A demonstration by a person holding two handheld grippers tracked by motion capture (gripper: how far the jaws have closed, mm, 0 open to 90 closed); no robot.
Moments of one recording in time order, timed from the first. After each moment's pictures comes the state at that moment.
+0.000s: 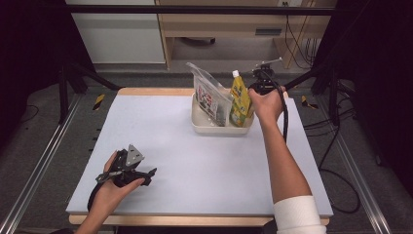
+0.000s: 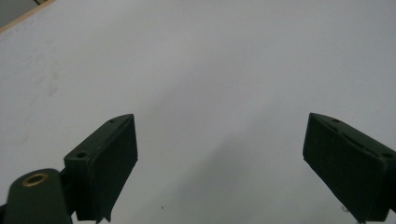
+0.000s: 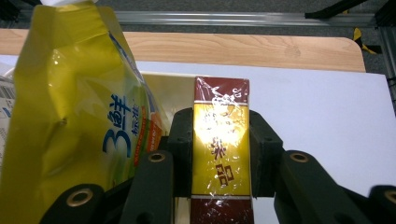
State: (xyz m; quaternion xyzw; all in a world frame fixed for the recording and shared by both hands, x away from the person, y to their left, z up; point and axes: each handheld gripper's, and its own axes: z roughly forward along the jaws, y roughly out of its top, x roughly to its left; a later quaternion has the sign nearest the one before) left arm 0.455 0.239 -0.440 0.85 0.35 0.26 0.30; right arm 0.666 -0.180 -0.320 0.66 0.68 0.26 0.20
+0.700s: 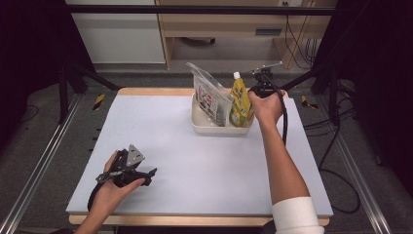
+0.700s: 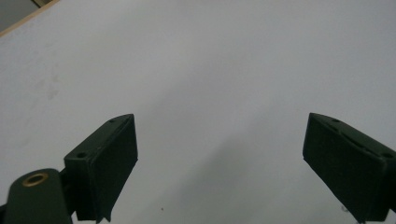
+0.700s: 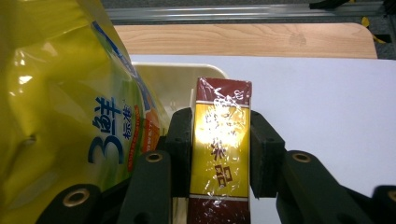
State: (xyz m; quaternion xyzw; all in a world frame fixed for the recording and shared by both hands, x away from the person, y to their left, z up) left arm 0.454 0.238 -0.439 0.85 0.35 0.26 0.30; right arm 0.666 -0.184 -0.334 0.66 0.67 0.27 0.19
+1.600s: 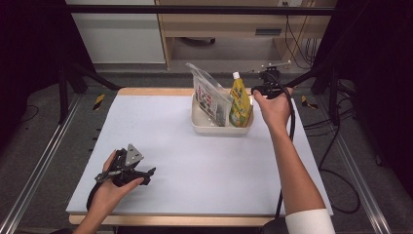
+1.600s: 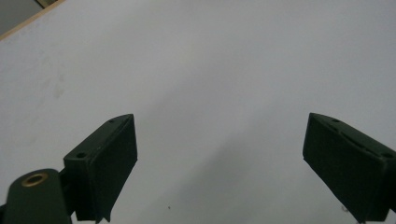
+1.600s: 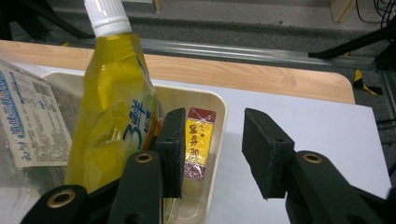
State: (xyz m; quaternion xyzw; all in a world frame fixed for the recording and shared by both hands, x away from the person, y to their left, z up) left arm 0.457 0.242 -0.438 0.85 0.34 0.27 0.30; right arm 0.639 -0.193 -0.310 0.61 0.69 0.32 0.24
